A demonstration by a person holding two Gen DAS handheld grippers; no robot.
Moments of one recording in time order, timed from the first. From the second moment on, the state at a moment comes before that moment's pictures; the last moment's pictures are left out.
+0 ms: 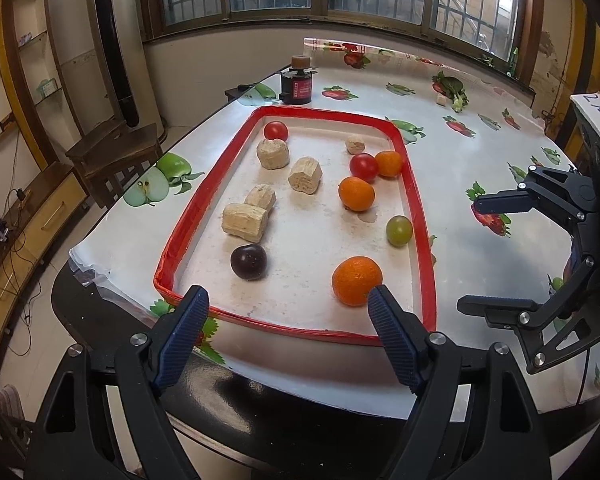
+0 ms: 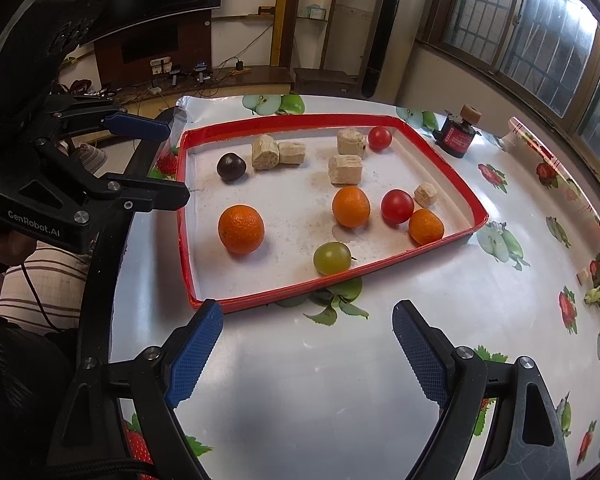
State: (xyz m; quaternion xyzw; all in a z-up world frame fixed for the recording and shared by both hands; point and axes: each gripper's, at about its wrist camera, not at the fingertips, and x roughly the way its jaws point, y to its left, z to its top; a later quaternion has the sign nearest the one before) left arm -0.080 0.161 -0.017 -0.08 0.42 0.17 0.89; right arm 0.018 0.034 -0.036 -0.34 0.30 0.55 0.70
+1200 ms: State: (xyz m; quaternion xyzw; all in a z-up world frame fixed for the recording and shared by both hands) left arm -0.079 0.160 -0.011 -0.05 0.40 0.19 0.89; right arm 0.017 0.034 -0.027 -0.33 0.29 0.56 0.71
